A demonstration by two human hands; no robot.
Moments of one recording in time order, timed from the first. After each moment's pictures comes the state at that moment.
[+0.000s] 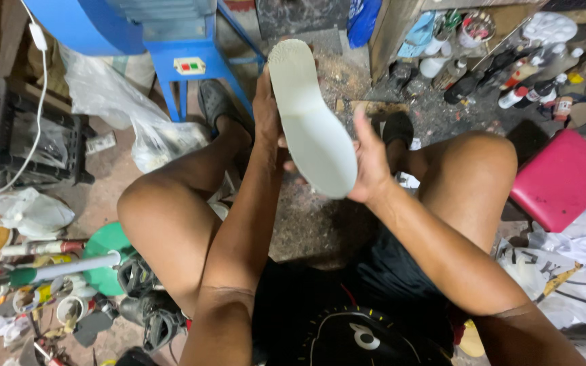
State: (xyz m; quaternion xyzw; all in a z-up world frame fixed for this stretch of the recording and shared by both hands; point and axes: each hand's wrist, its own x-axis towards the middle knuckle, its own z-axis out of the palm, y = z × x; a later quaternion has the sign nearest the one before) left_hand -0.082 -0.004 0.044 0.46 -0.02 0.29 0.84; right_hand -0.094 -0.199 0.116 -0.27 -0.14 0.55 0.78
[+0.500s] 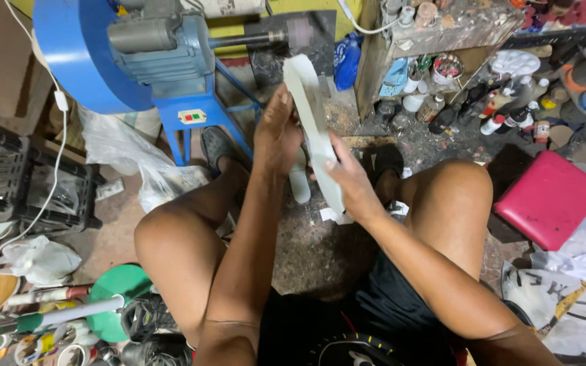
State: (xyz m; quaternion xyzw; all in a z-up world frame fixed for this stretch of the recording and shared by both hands) left_hand -0.078 -0.023 0.103 0.38 -0.09 0.20 0.90; right_hand -0.085 -0.206 0.090 -0.53 -0.32 0.24 0.75
